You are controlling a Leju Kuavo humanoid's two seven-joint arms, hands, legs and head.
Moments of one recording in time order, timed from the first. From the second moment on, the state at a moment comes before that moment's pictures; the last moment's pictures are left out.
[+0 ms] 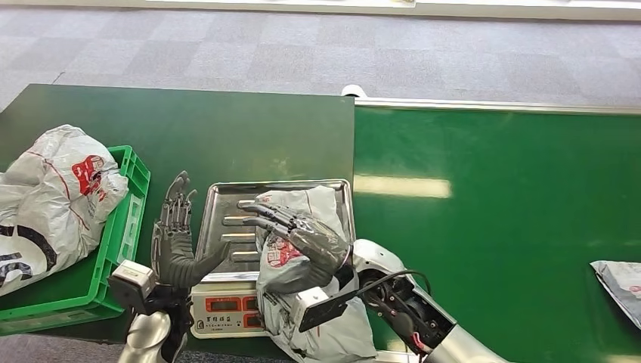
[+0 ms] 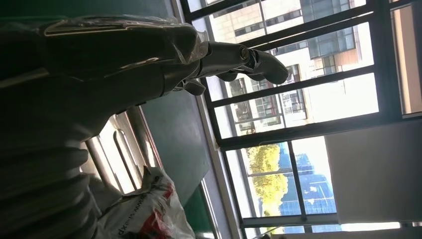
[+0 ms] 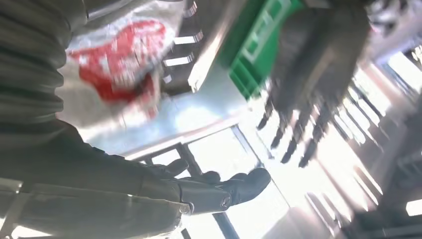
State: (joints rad) left arm -0.08 -0.10 -0.16 -1.46 -0.09 0.14 -0.70; right arm -0.56 0.00 0.92 -1.05 0.43 0.00 -0.68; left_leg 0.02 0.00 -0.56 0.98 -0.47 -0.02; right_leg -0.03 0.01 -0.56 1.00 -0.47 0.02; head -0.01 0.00
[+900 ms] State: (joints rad) left arm -0.09 -0.12 -0.15 -1.46 -0.13 0.13 -0.70; right arm -0.27 0.04 0.44 -1.52 0.07 -0.05 -0.69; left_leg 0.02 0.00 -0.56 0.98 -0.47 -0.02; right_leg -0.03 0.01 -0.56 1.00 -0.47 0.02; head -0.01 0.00
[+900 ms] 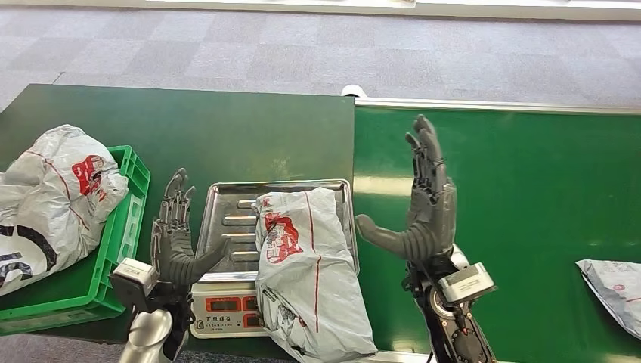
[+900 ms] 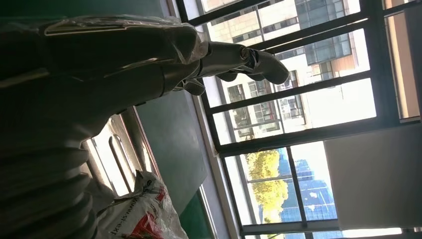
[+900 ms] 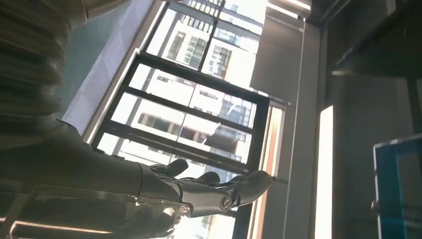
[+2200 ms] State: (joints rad) left arm -0.07 -0.09 -0.41 -1.40 -0.69 -0.18 -0.53; right arm -0.21 0.19 0.12 -1.29 0.19 0.09 -0.57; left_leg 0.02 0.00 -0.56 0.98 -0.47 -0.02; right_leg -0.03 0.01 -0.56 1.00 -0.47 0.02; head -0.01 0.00
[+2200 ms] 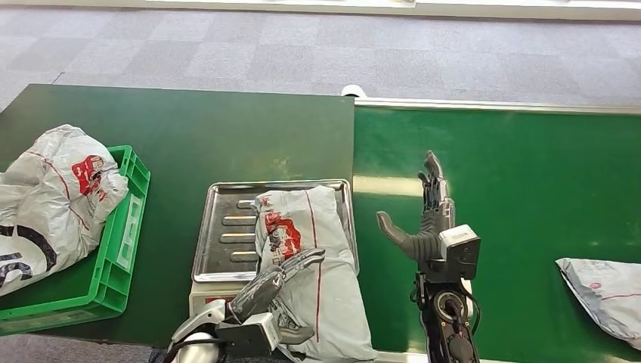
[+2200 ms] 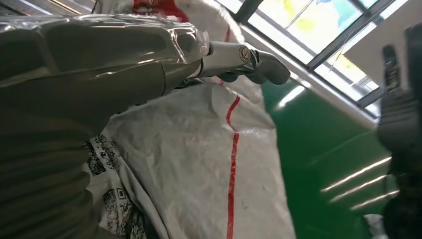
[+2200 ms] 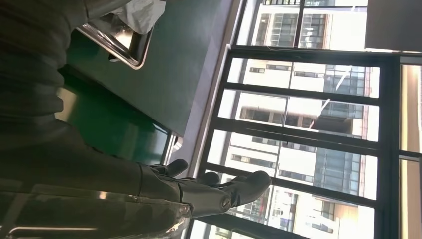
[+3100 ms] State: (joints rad) left arm -0.16 -0.08 -0.46 -1.24 -0.83 -0.22 -0.41; right arm -0.16 0.21 0.05 -1.32 0.24 0.09 -0.56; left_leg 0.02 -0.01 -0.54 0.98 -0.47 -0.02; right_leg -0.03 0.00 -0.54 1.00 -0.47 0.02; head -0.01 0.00
